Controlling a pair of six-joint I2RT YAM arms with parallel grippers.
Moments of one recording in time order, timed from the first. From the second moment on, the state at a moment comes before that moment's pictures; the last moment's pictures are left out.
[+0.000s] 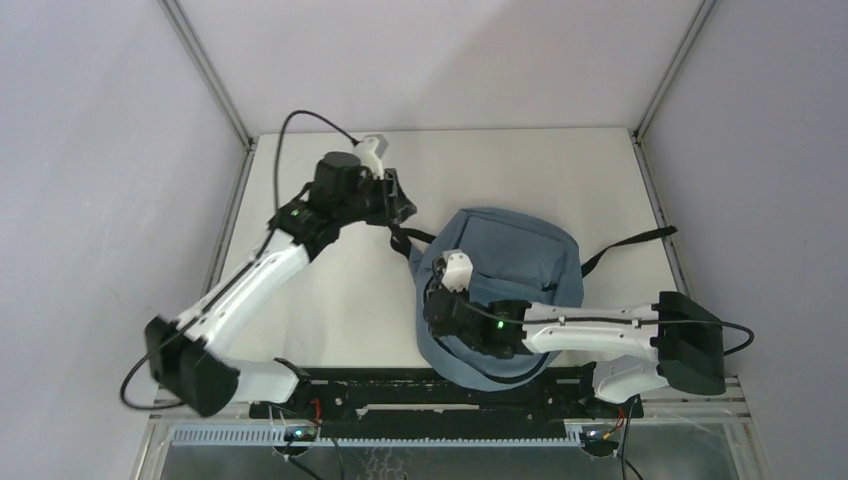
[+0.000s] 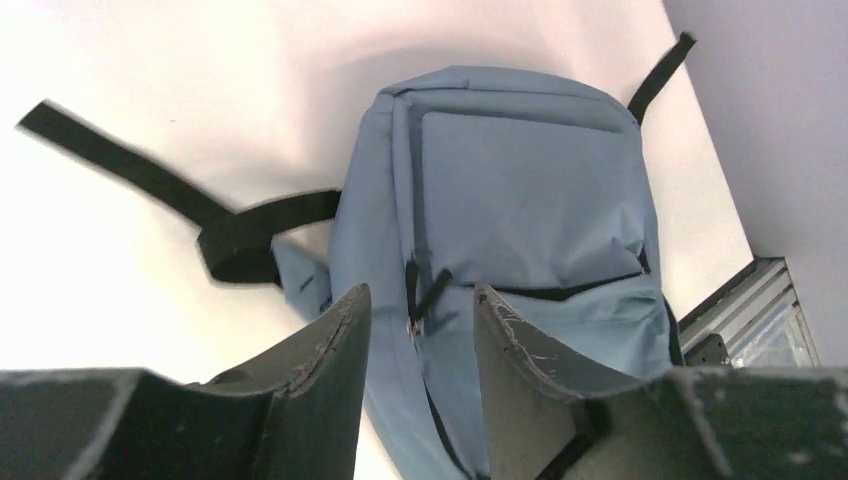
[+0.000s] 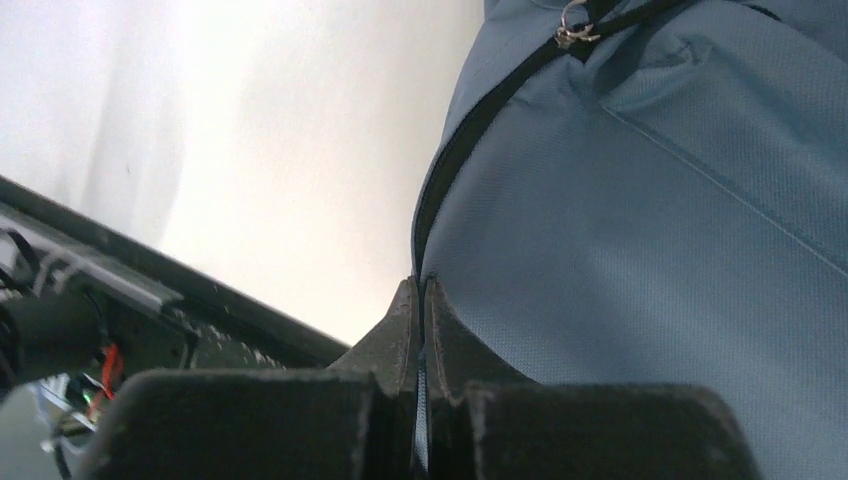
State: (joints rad) left arm -0.54 1.39 1.27 -0.44 0.18 -0.42; right arm 1.33 1.36 0.85 -0.33 0.56 0.89
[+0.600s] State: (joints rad) left arm -0.44 0.78 1.03 -0.69 -0.17 -0.49; right arm 0.70 1.92 1.73 -0.34 0.26 0.71
